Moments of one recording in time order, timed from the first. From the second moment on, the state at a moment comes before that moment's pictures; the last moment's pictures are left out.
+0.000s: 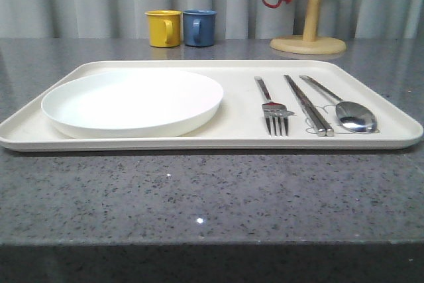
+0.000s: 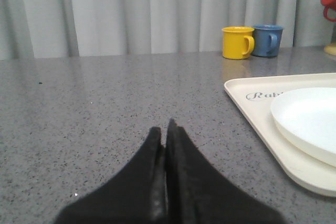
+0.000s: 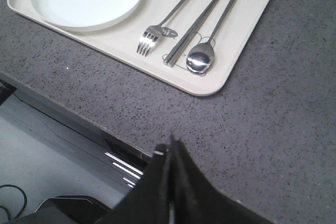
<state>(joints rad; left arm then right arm) -0.06 -0.01 0.01 -0.09 0.05 0.15 0.28 0.40 -0.84 0.20 1.14 -0.14</state>
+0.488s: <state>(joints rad) -0.06 -0.01 0.01 -0.09 0.03 0.15 0.28 0.40 -0.84 0.20 1.14 -0.14</state>
